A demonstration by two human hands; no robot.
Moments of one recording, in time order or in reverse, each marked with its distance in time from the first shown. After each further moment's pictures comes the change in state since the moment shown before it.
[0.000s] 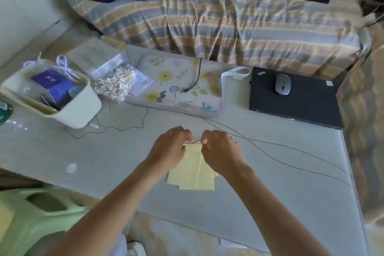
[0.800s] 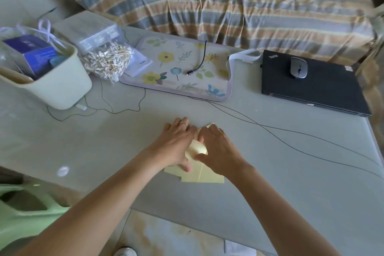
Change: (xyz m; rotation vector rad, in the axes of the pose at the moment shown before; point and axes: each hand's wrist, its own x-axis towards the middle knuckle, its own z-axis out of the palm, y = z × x) left_hand 0.011 -0.041 0.068 0.297 -0.214 0.158; right_hand 0.020 0.029 0.099 0.033 -0.040 -0.140
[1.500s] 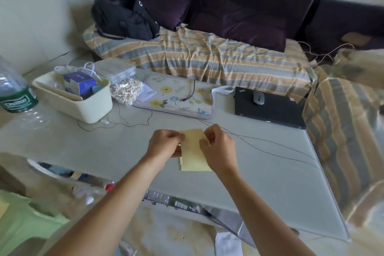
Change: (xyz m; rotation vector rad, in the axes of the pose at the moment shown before) left_hand -0.118 0.043 -0.046 -1.425 0.436 -0.435; right_hand -0.117 -0.081 -0.044 0.449 0.607 0.134
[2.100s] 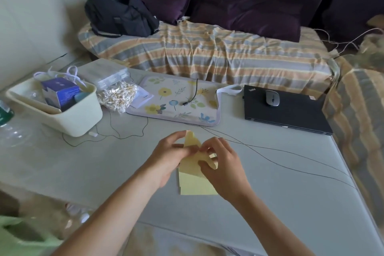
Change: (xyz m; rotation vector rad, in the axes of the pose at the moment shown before) left_hand 0.046 0.012 0.027 -0.026 -0.137 -0.082; right_hand 0.038 0.045 0.011 0.077 -0.191 -0.182
